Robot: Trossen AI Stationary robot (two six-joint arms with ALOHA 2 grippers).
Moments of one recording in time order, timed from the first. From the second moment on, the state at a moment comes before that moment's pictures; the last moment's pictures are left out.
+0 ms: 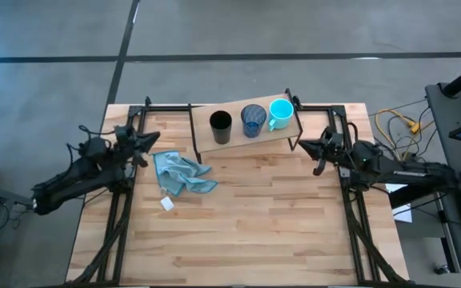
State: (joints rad) left arm 0.39 0.06 0.28 -0.19 -0.13 -0.36; right arm -0.16 0.31 0.17 0.21 0.20 0.20
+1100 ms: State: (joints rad) left arm 0.39 0.02 0.20 -0.18 -0.08 -0.38; right arm -0.16 0.01 0.03 0.01 0.18 0.32
